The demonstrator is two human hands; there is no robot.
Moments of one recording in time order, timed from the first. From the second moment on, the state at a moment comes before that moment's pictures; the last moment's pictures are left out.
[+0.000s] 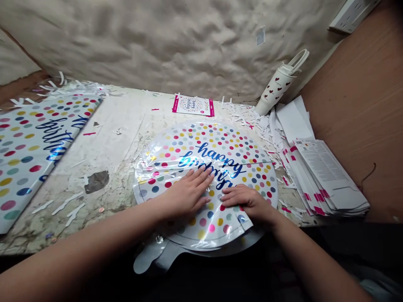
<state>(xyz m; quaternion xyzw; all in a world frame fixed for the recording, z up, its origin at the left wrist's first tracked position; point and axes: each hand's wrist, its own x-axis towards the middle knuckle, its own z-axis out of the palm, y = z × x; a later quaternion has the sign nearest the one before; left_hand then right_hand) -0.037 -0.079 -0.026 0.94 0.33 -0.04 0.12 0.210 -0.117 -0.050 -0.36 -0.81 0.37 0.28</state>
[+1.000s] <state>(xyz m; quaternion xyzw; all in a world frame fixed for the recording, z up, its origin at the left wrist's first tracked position) -0.111 -0.076 -0.036 0.92 0.35 -0.04 0.13 0.183 -0.085 -0.028 -0.62 -0.68 0.35 0.17</state>
